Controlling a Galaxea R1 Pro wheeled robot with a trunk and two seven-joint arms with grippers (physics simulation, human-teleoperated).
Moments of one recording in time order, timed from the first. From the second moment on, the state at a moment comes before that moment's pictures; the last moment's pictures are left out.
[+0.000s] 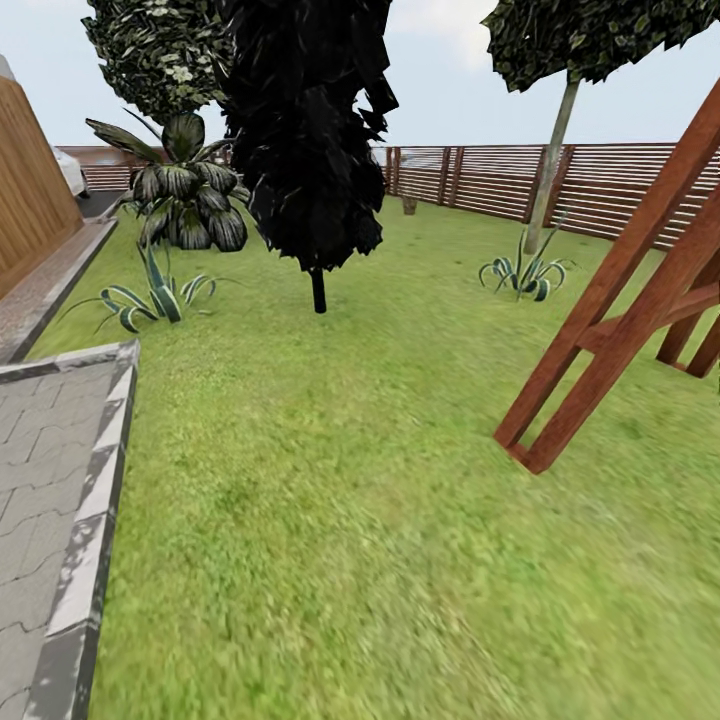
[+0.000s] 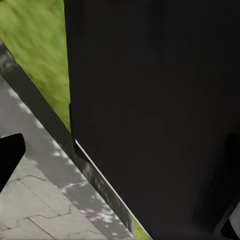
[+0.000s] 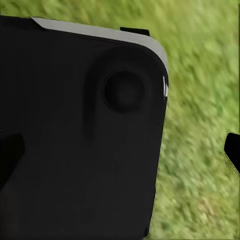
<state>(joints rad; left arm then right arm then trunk) 0.00 0.00 0.05 -0.07 0.00 -0.02 0.00 -0.09 -0.01 0.00 0.00 0.08 -0.23 -0.01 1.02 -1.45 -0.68</state>
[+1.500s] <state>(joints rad) 0.00 0.00 0.05 -0.07 0.00 -0.02 0.00 -0.09 -0.01 0.00 0.00 0.08 -0.23 -0.01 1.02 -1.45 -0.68</state>
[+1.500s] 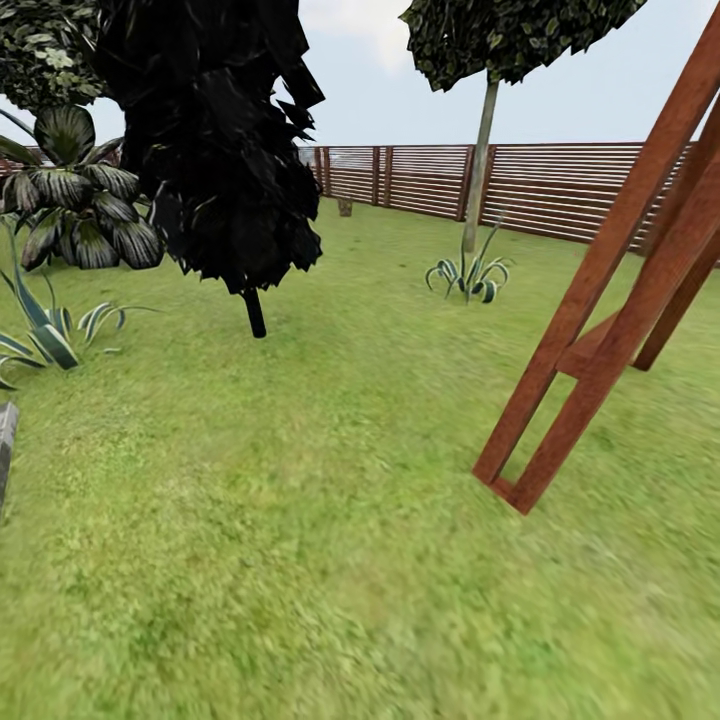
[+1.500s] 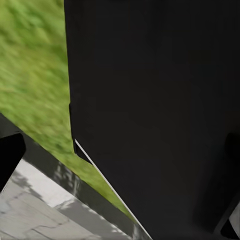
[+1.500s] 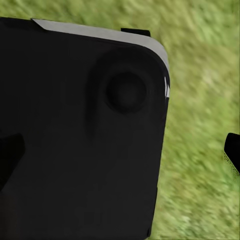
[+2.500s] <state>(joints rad) 0.00 0.00 0.05 -0.07 0.00 -0.02 0.00 -0.09 -0.01 0.00 0.00 0.08 -0.23 -0.01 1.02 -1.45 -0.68</state>
